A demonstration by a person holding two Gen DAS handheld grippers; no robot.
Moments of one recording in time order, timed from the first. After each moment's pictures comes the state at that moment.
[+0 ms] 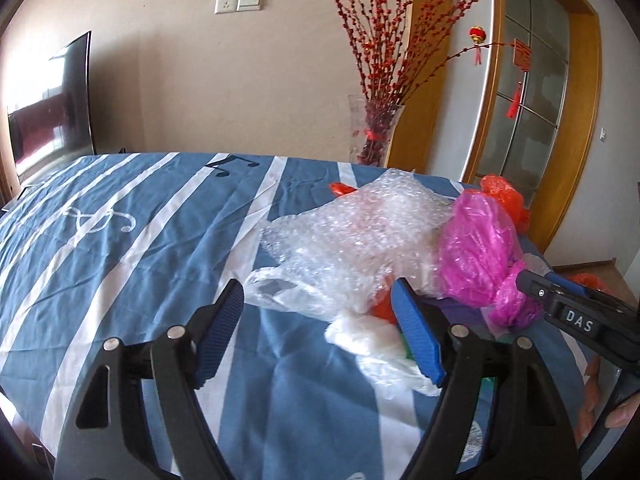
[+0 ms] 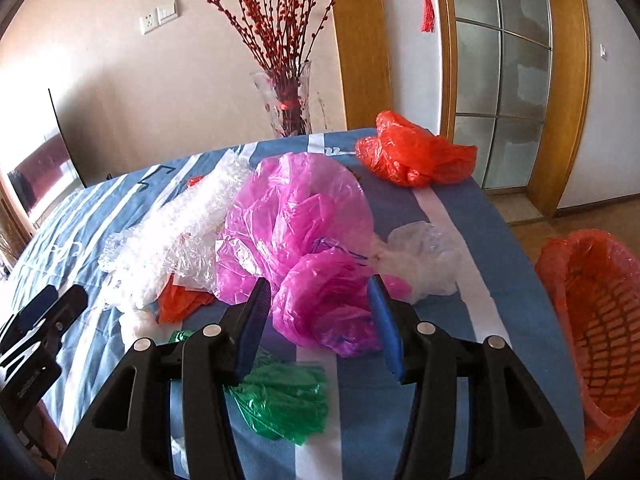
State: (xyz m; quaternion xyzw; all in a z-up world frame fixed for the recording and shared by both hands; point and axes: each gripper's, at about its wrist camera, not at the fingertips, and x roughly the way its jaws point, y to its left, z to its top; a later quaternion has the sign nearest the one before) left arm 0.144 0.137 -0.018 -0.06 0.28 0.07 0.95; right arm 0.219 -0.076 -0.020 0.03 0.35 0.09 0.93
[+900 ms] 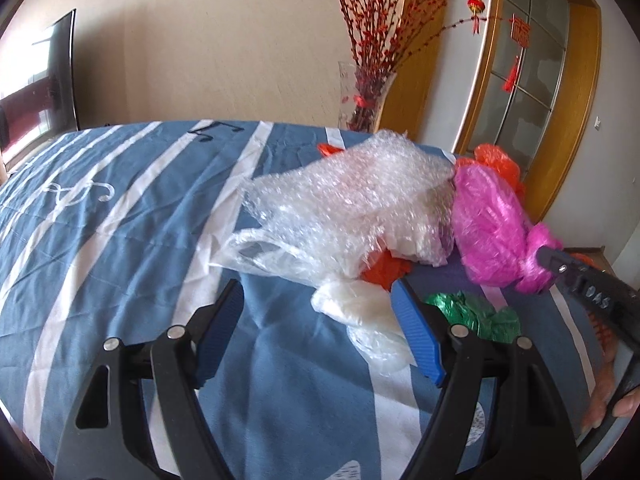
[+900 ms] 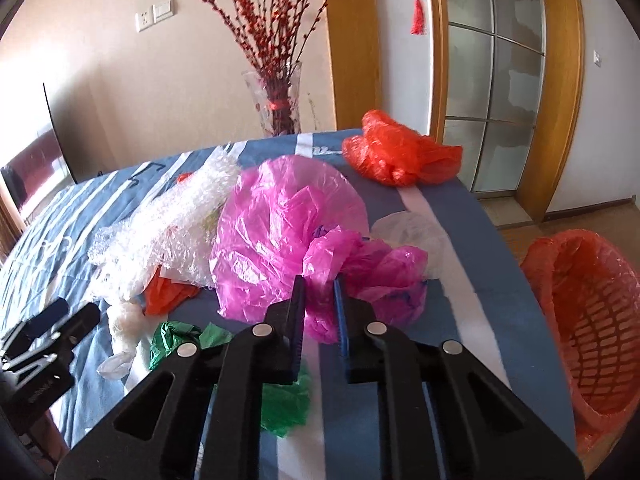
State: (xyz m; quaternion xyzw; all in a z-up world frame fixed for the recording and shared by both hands) left arm 0.154 0.132 -0.040 -0.07 0.33 0.04 0.94; right arm 0.207 -0.092 -0.016 0.03 0.34 0.08 0.94
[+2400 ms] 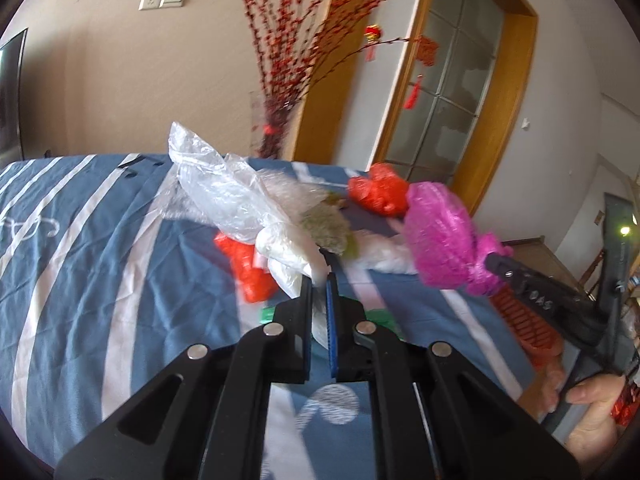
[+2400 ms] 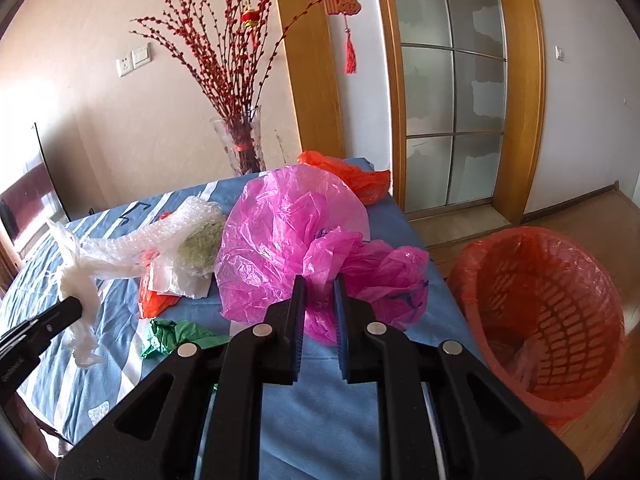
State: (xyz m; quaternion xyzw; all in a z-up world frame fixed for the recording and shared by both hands) left arm 0.117 0.077 0.014 -0.08 0.29 -0.10 0.95; right arm 0.164 -0.152 0.011 0.06 0.29 0.04 0.95
